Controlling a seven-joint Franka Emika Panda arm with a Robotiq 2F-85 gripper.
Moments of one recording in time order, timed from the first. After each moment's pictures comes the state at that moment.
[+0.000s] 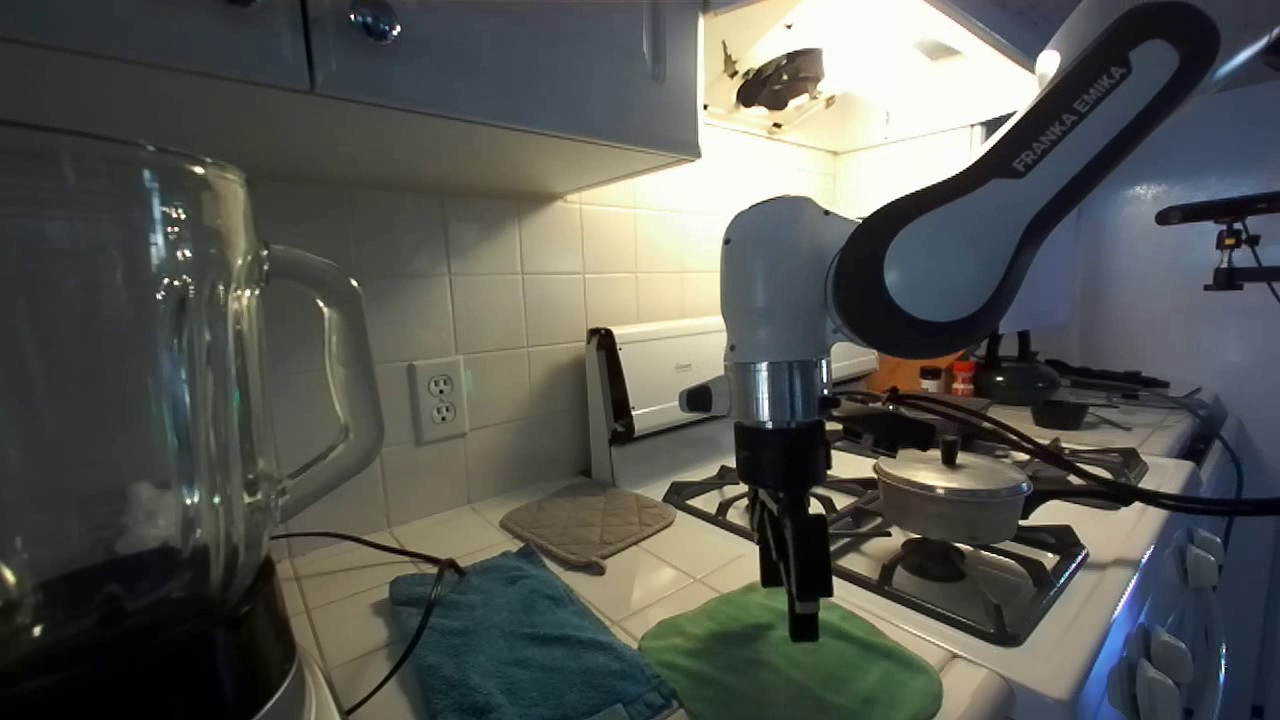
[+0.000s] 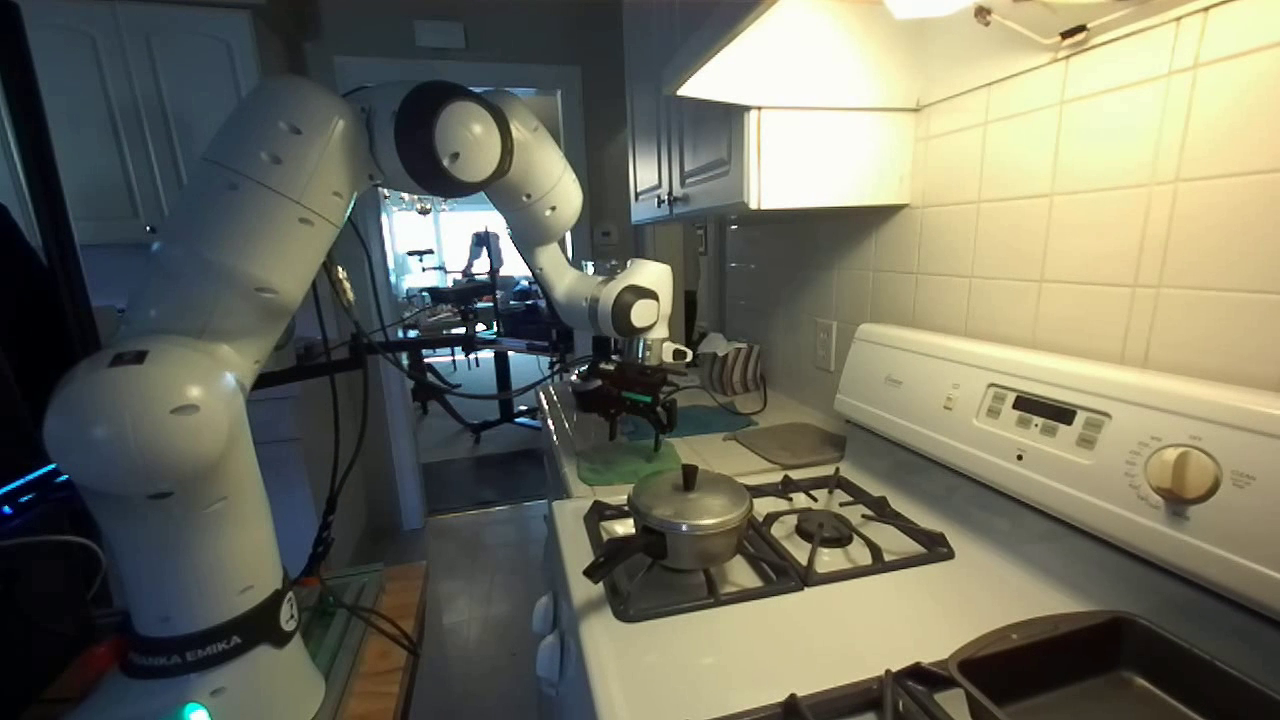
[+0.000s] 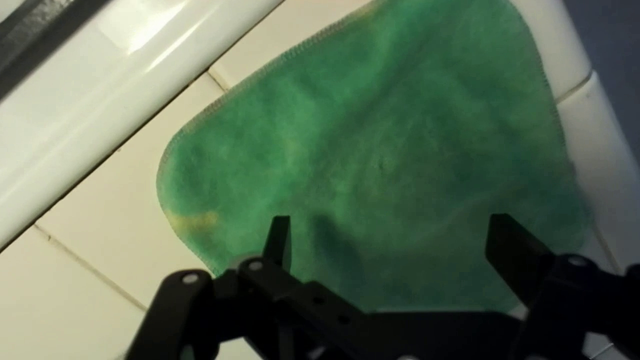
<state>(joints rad) 0.35 0.56 0.30 -1.81 -0.10 2.31 -0.23</state>
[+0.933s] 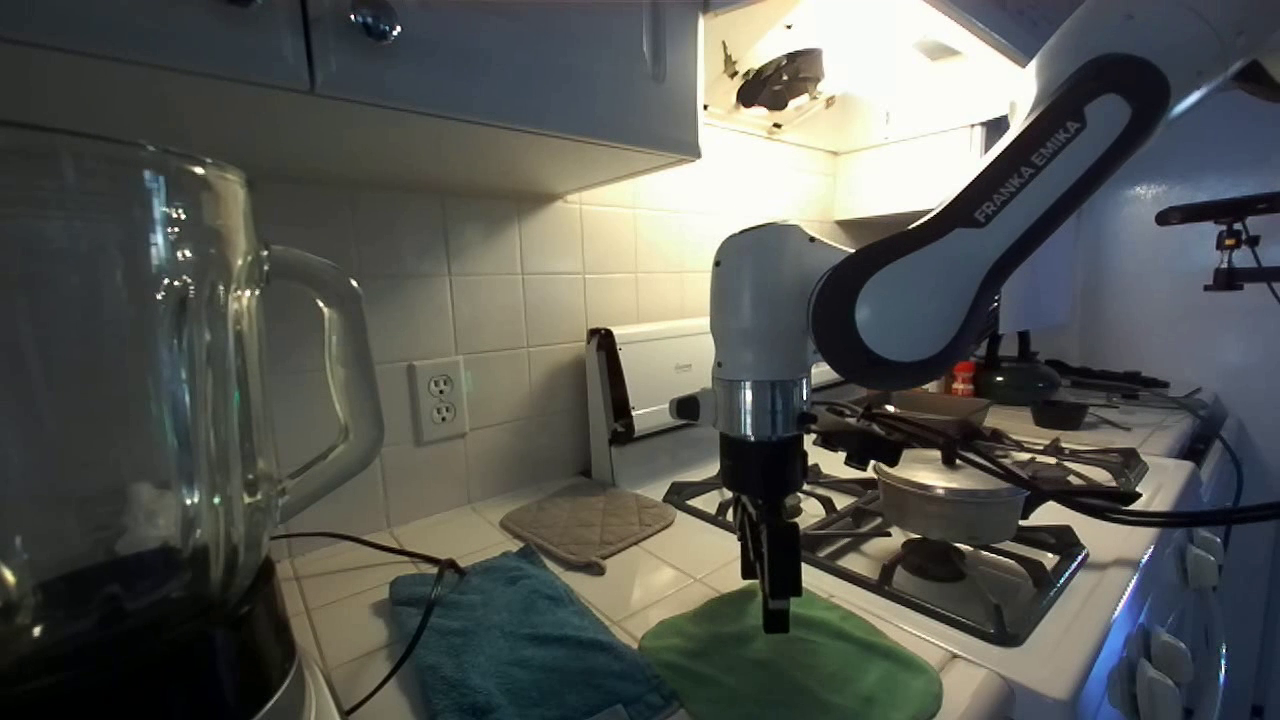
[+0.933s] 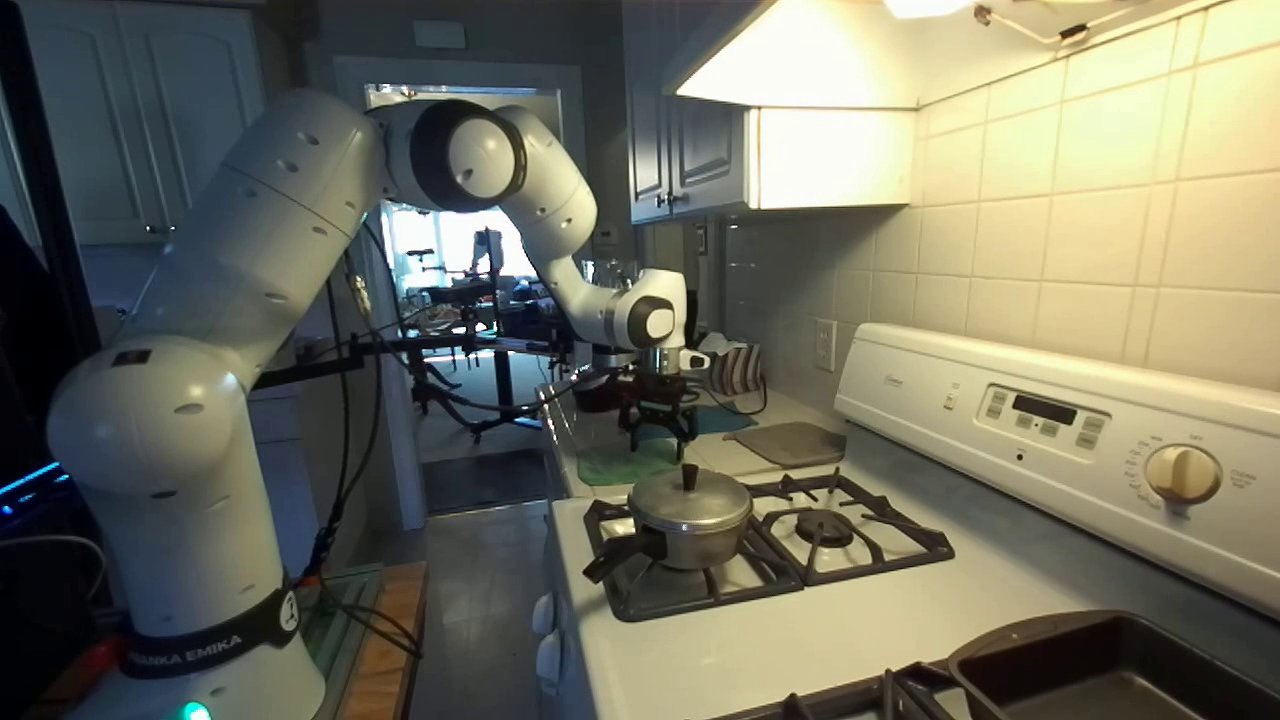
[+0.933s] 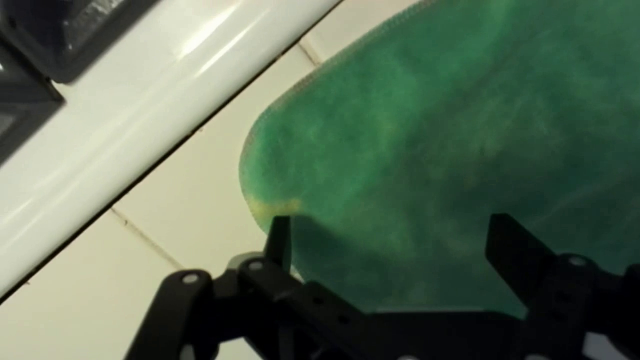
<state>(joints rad) 0.37 0.62 0.24 -1.76 -0.15 2.35 -0.23</state>
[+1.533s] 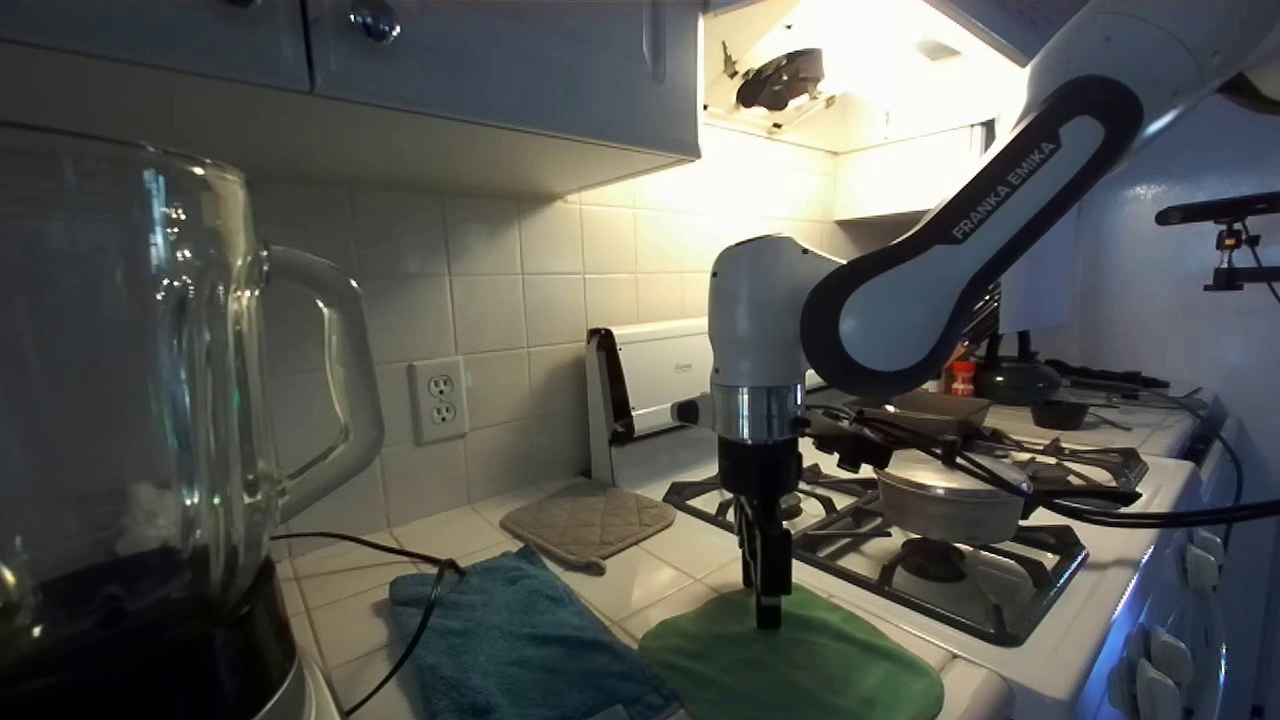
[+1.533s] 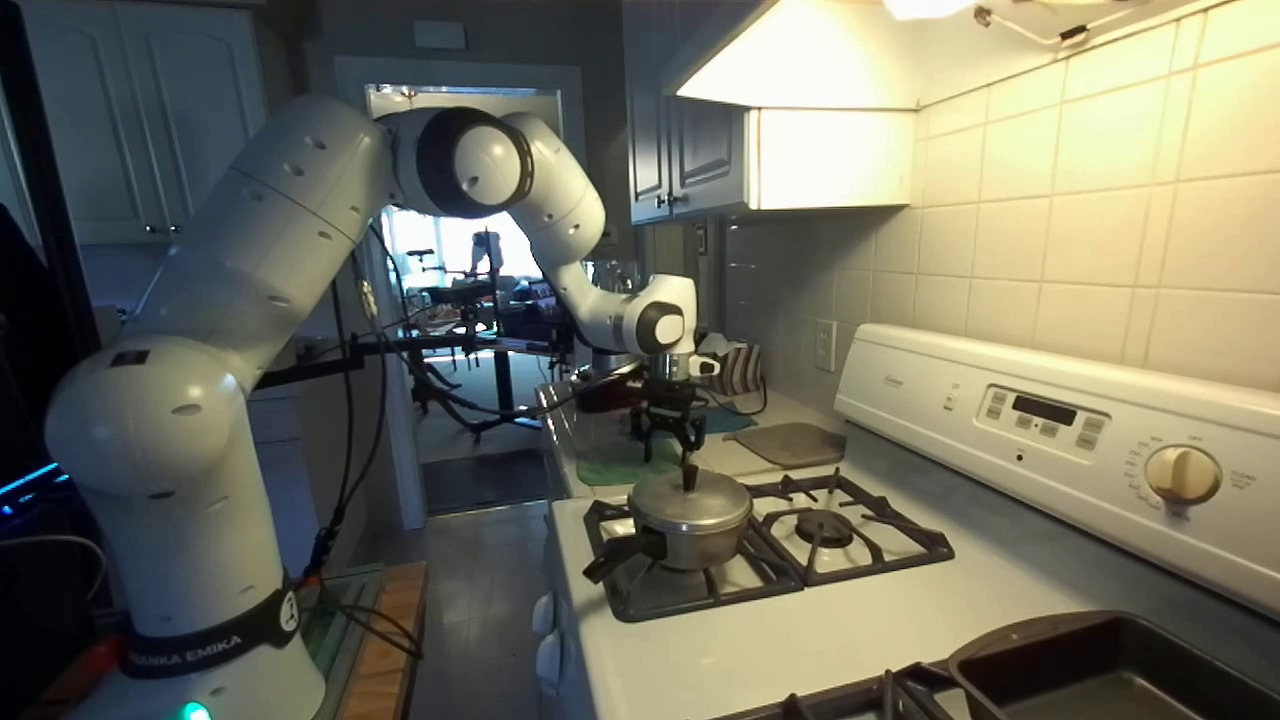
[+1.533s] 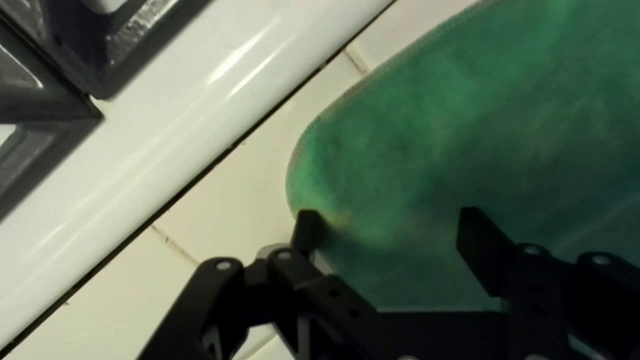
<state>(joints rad) 0.36 0.64 0.22 -1.73 -0.15 2.35 -0.23</state>
